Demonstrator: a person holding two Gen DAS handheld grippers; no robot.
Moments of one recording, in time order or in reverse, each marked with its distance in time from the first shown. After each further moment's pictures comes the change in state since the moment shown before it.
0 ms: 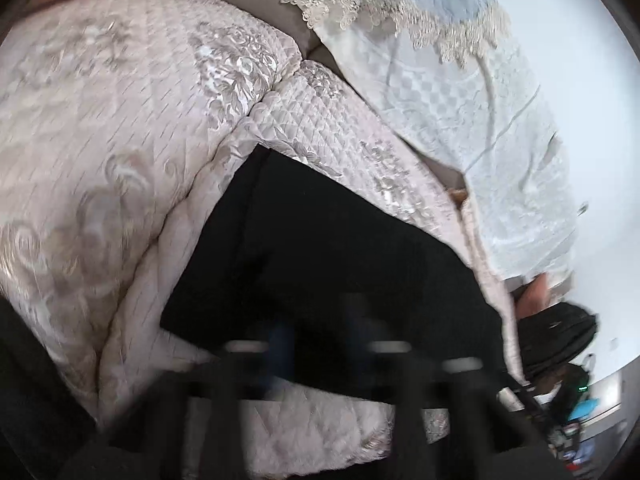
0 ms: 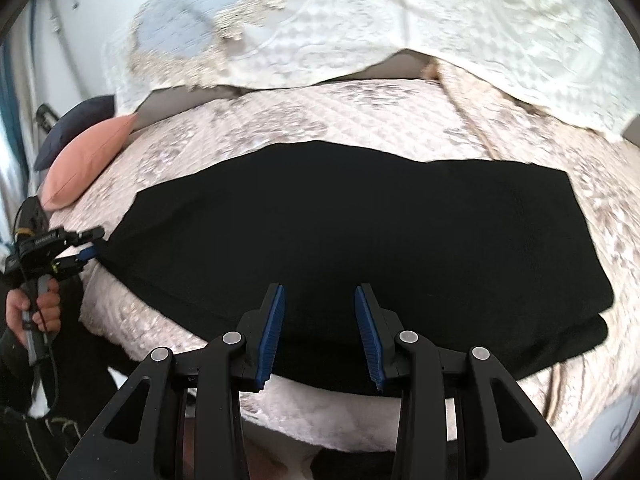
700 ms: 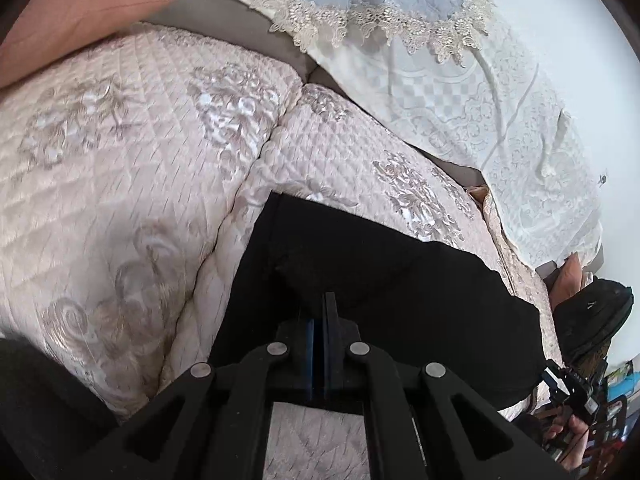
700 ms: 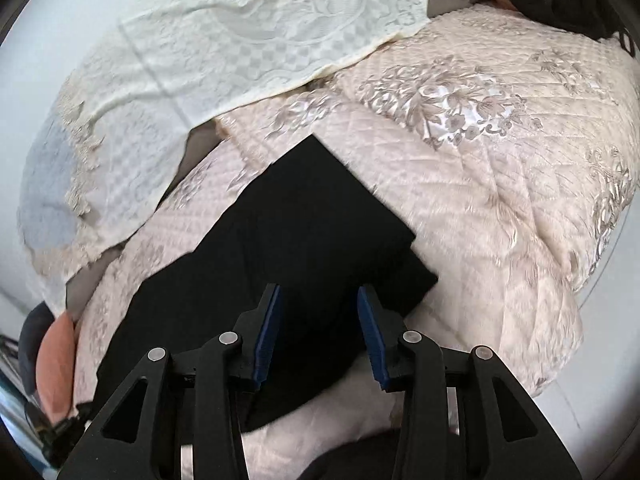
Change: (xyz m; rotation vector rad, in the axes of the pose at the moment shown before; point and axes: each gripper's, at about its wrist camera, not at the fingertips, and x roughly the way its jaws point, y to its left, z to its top) left arm -0.017 -0.005 0.018 0.123 -0.068 0.100; right arm -0.045 -0.156 -0.037 0.697 -0.175 -0.168
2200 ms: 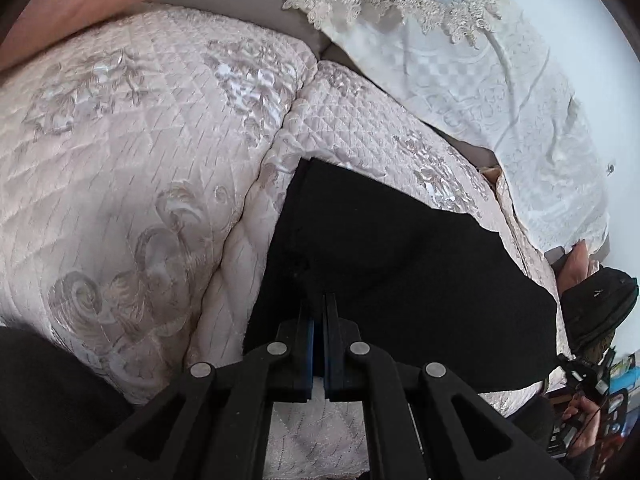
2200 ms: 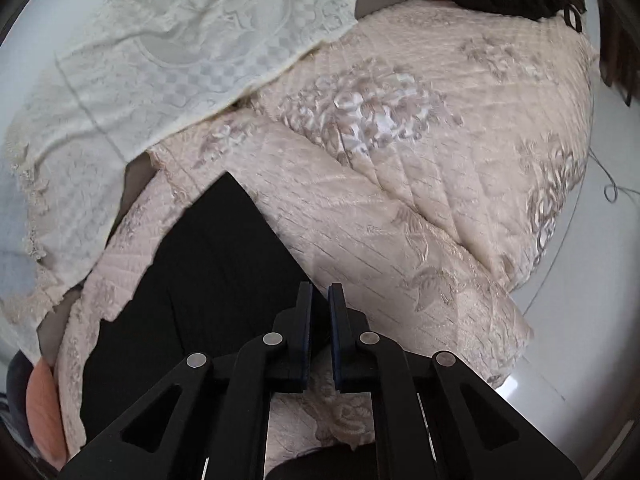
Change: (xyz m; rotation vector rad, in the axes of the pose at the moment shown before) left arm 0.008 0.022 -0.013 0.009 0.063 0.022; right arm -0.014 -0.027 0.012 0.096 -0.044 -0.172
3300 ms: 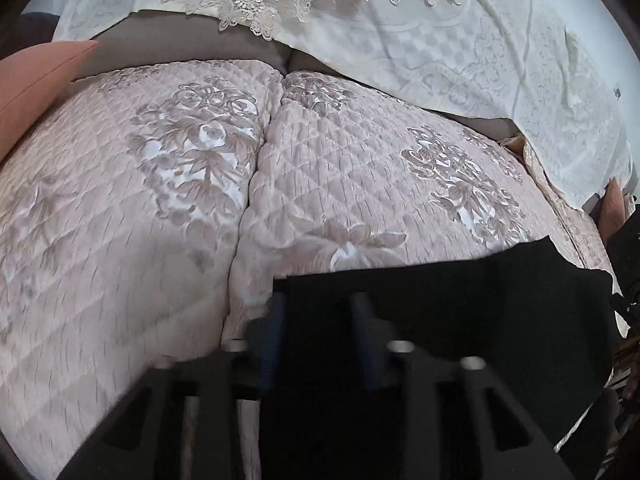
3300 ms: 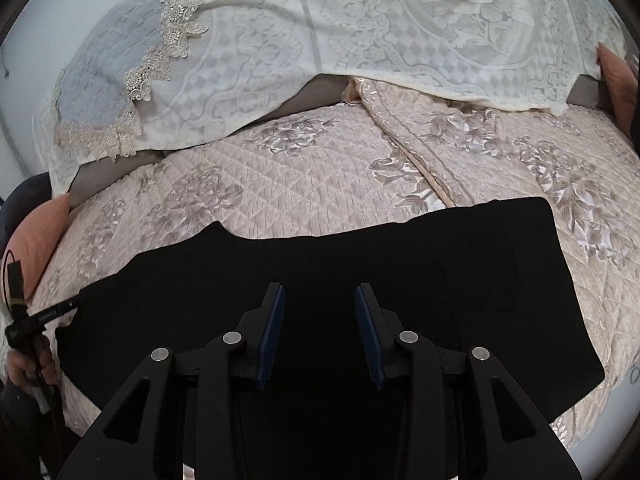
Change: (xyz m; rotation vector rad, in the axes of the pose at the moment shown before) left arm 0.072 -0.032 0.073 0.261 0.000 0.140; right arm 0.033 0.184 -0.059 -0.578 0.049 0.206
